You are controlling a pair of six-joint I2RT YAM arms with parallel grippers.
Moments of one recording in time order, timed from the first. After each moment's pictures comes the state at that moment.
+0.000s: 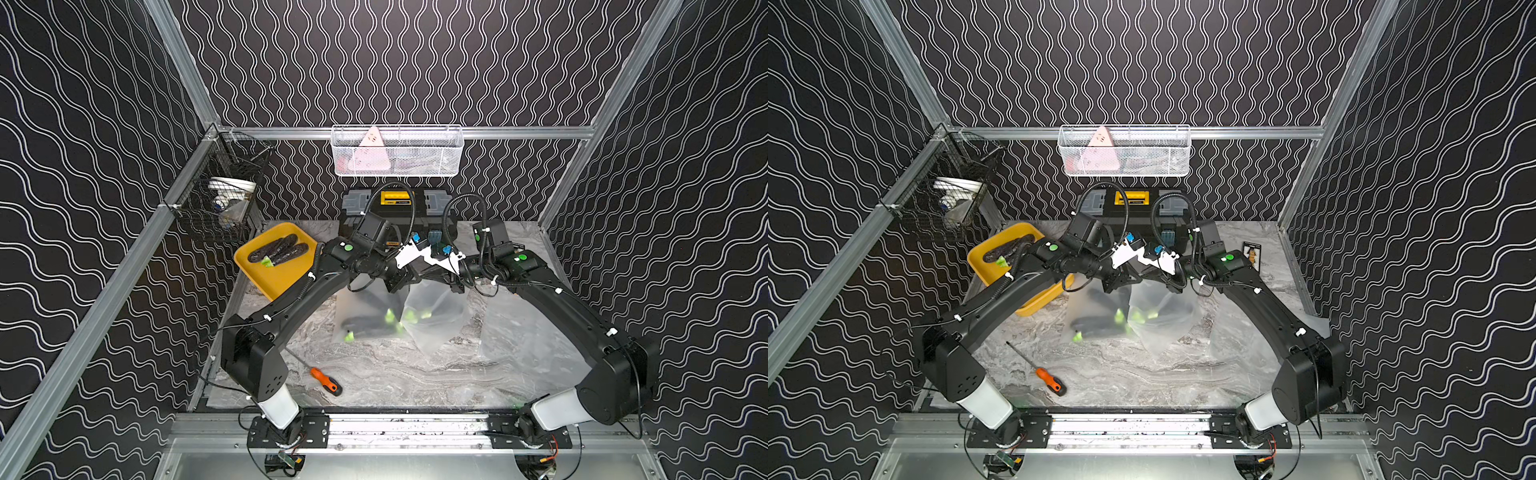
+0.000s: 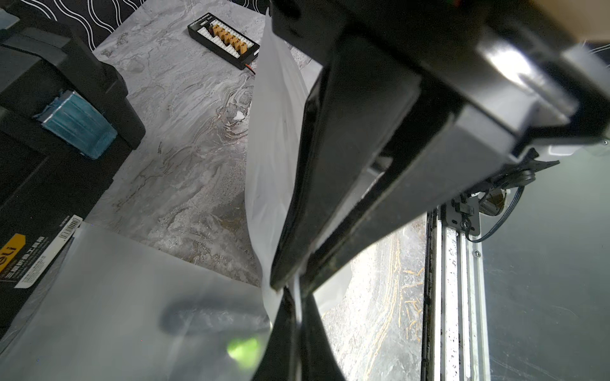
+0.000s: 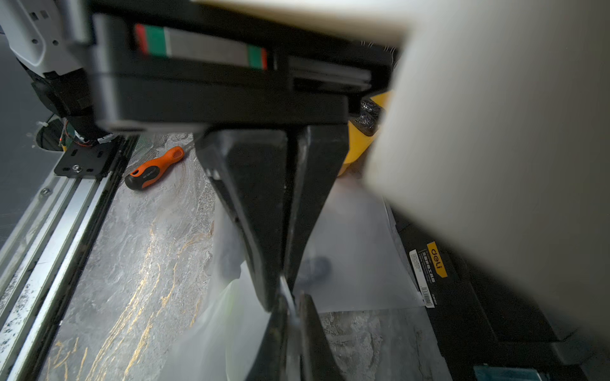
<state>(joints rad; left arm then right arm) -0.53 1.66 1.62 -0.81 0.59 0.37 0.41 1.49 1.34 -0.59 -0.77 -0.84</state>
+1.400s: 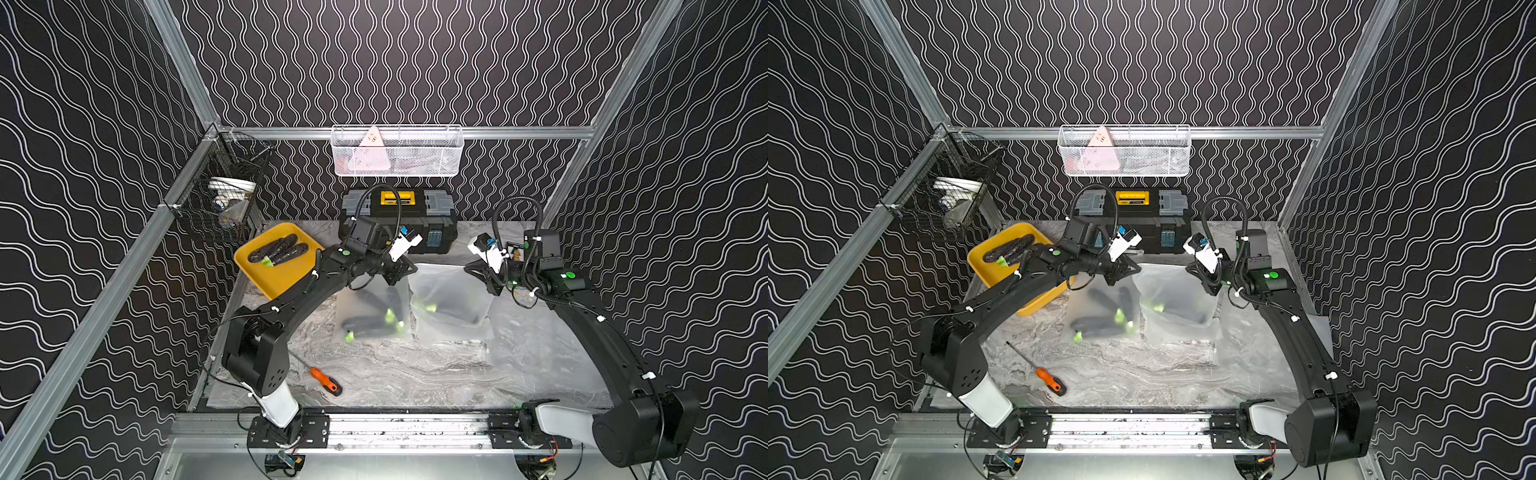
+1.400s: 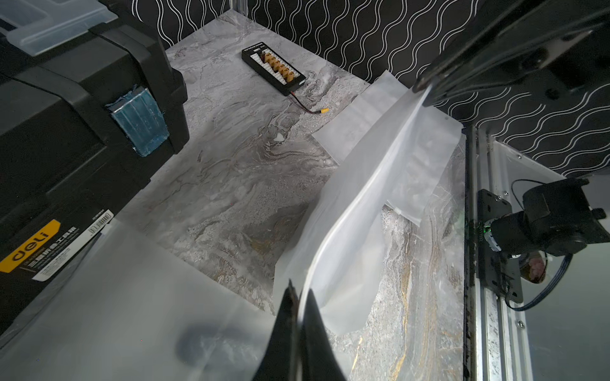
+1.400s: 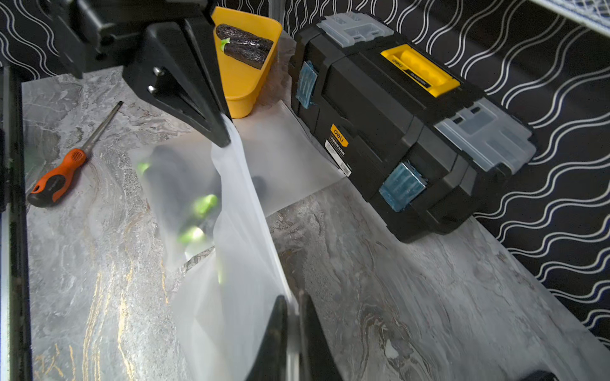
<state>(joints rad) -0.45 1.68 1.46 -0.49 0.58 0.20 0.14 1.26 1.17 -0.62 -0.61 -0.63</state>
